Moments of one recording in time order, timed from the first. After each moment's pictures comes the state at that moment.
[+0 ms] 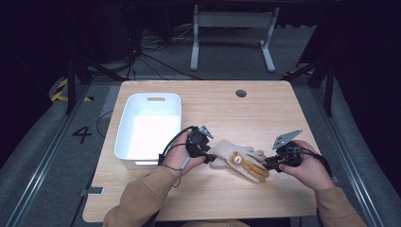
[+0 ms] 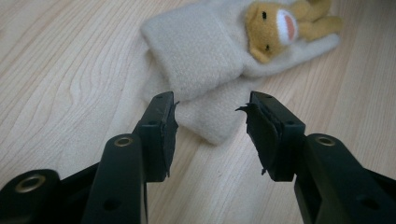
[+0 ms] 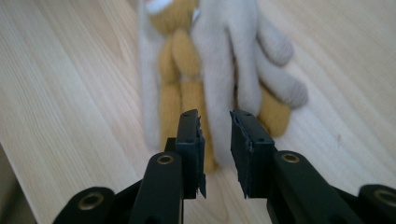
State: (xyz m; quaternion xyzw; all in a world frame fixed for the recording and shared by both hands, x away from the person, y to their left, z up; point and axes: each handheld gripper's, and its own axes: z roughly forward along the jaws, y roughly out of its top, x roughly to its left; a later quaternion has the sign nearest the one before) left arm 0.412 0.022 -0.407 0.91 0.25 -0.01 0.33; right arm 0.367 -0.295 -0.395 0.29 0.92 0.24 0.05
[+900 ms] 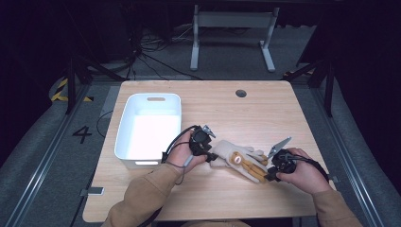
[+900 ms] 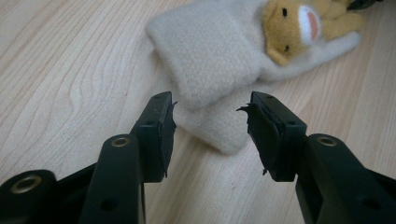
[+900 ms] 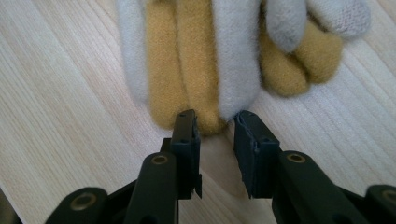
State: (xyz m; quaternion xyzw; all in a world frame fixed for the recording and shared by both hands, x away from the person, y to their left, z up) left arm 0.422 0.015 -0.416 0.91 0.25 0.00 0.32; right arm 0.366 -0.293 -0.428 0.30 0.94 0.15 0.02
